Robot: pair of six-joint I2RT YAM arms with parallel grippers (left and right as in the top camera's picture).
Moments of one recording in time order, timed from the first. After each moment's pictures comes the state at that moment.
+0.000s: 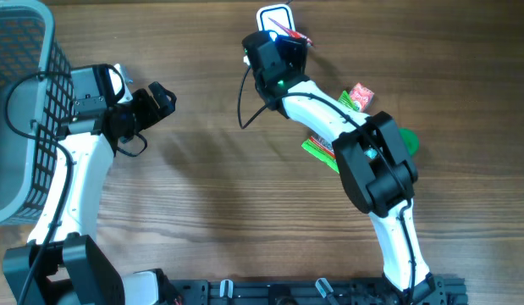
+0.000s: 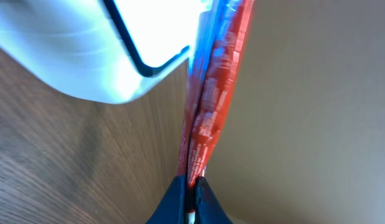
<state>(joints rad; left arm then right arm) 0.16 1.51 1.07 -0.55 0.31 -0.41 0.57 2.31 1.71 -0.07 0.93 -1.18</state>
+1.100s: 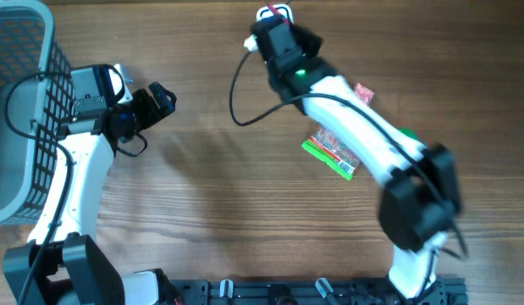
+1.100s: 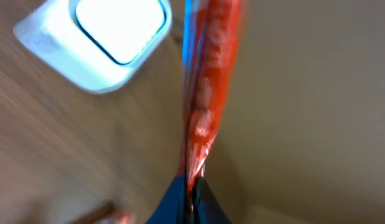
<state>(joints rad) 0.16 1.51 1.07 -0.55 0.31 -0.41 0.57 1.97 1.71 -0.53 0.64 -0.70</state>
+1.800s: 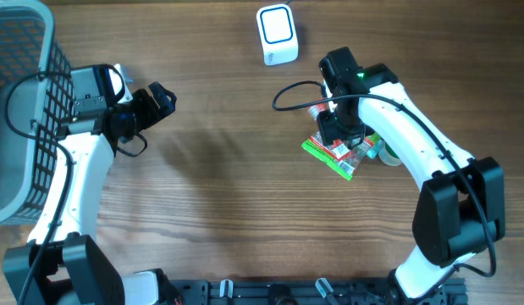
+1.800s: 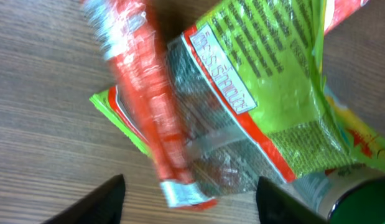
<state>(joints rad) 0.16 1.51 1.07 -0.55 0.31 -0.41 0.35 1.85 1.43 -1.07 0.09 0.12</state>
